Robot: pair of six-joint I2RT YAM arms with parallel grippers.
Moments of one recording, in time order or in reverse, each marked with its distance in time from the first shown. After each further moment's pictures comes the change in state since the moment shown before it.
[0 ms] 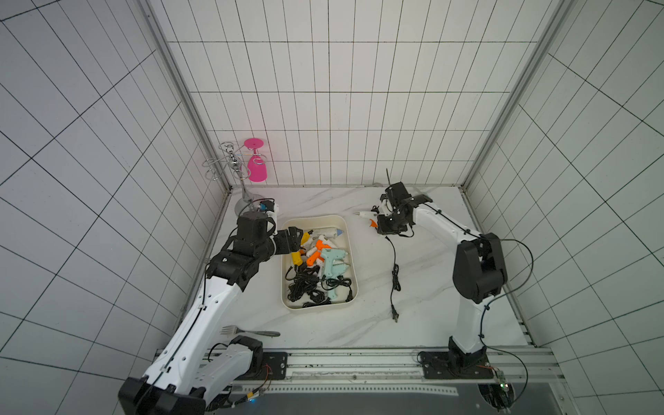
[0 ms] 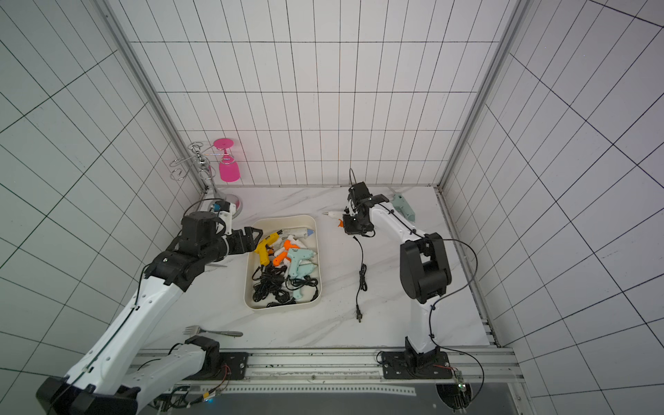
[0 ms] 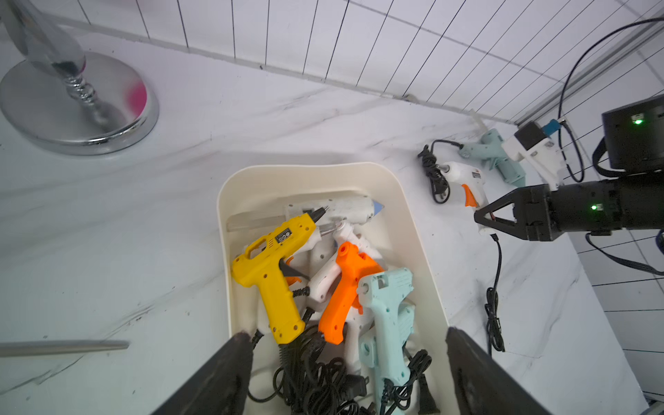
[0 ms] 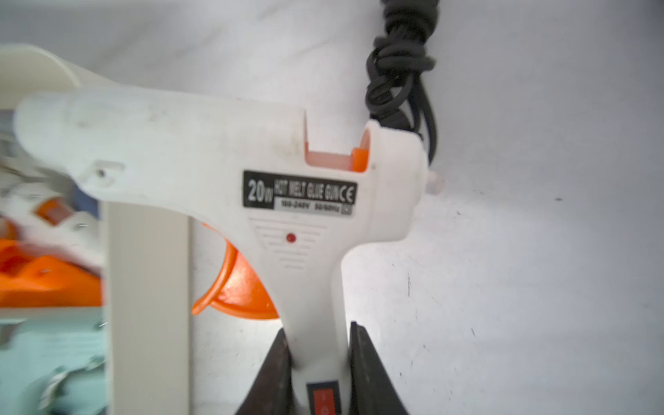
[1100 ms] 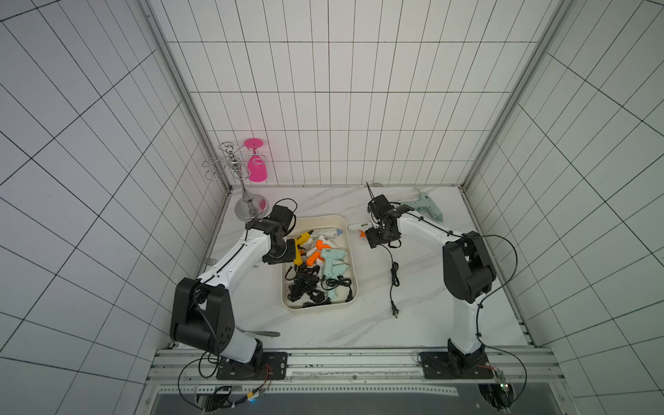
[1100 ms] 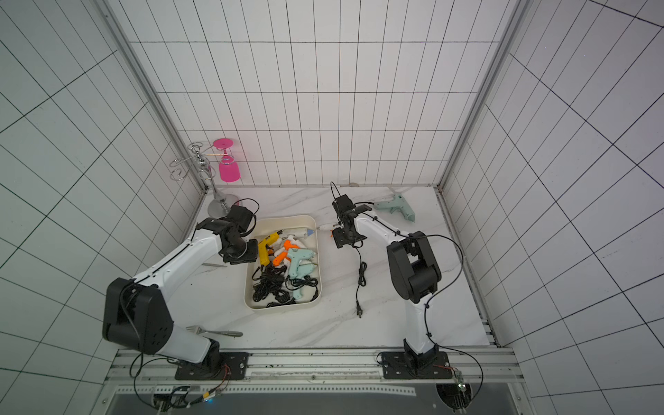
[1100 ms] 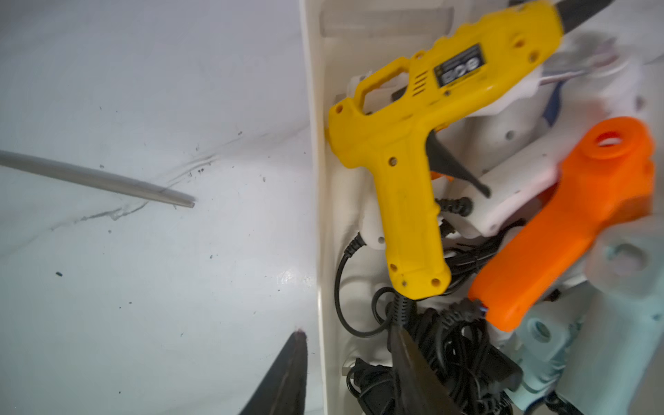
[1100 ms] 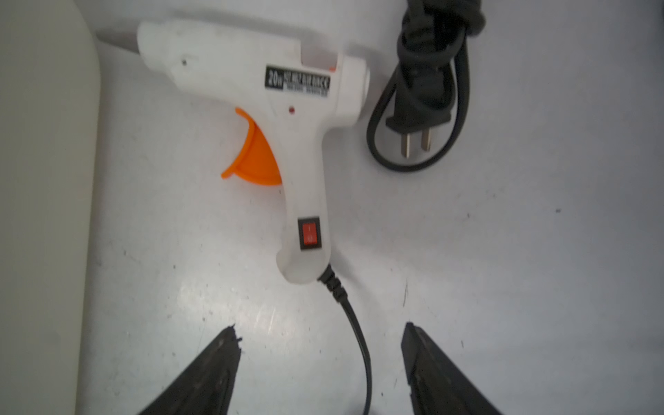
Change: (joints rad) left arm 0.002 0.491 0.191 -0.440 -0.208 -0.015; right arm 0.141 0.175 0.000 0.053 0.298 -0.123
